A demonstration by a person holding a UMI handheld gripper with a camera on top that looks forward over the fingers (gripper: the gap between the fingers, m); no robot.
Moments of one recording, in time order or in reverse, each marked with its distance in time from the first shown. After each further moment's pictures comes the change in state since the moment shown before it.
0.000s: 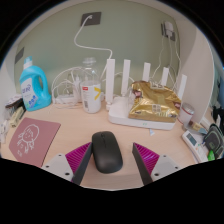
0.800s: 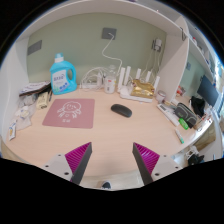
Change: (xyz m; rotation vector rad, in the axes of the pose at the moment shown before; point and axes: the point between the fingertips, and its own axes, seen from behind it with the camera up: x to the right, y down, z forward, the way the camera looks) arm -0.113 0.074 -0.283 -0.134 0.151 0.014
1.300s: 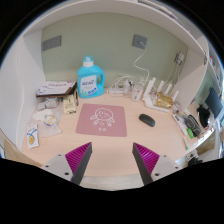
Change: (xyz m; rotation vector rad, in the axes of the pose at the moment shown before) arm -0.146 -0.073 -0.072 -0.101 -0.068 -0.071
